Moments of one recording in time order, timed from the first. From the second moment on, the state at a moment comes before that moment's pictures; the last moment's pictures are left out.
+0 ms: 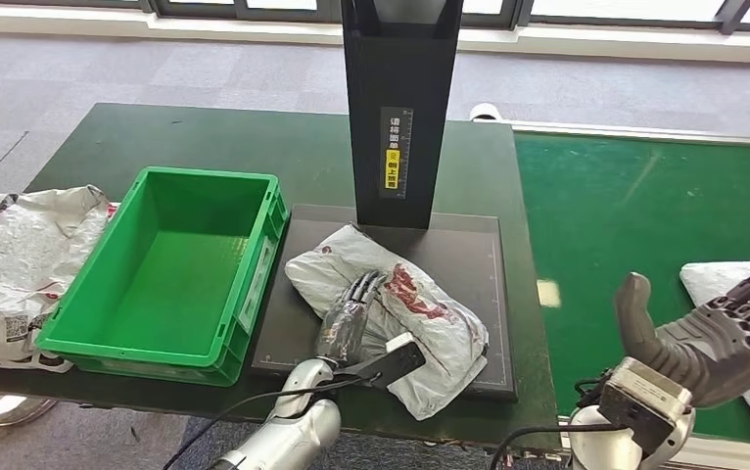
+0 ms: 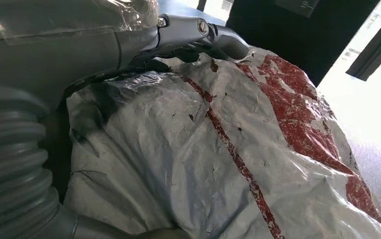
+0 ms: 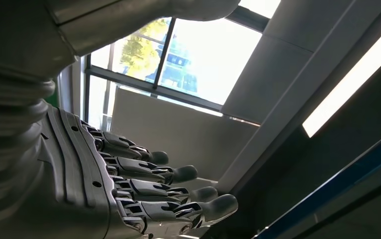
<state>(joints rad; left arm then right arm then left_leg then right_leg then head) -0.41 -0.35 -0.41 -0.52 -0.83 0.58 -0.27 -0.02 0.33 -0.03 -1.86 0.67 -0.70 -0.70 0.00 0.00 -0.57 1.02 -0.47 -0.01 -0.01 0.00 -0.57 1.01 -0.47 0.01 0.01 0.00</state>
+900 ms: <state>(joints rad) -0.46 -0.37 -0.49 -0.41 -0.94 0.64 -0.21 -0.02 0.33 -0.03 -1.86 0.66 -0.70 -0.70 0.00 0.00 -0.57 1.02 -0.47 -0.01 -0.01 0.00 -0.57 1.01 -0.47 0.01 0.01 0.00</state>
